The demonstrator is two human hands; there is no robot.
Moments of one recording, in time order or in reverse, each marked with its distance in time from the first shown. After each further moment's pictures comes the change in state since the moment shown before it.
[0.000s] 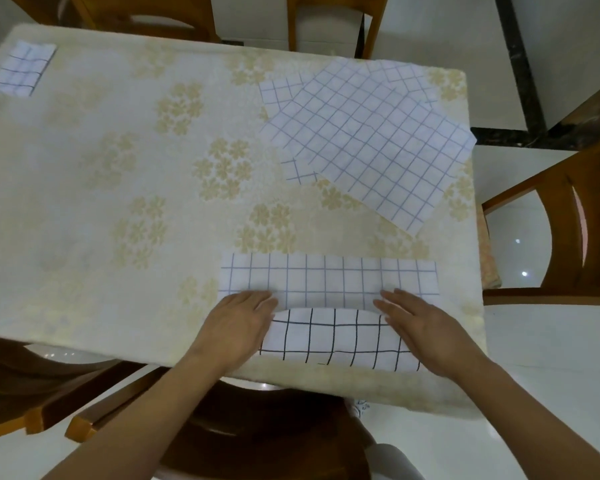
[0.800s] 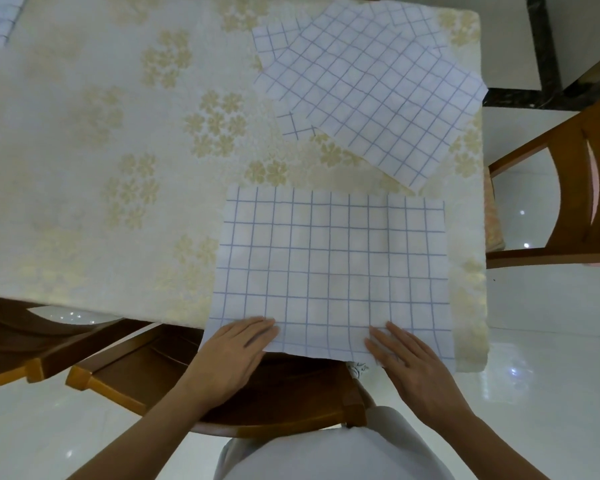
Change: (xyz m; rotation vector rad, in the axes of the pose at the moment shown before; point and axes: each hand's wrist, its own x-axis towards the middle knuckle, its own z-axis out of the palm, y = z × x) left_hand -0.098 0.031 0.062 -0.135 -0.155 0.099; right_hand -0.123 -0.052 0.084 -0.020 0.034 -0.092
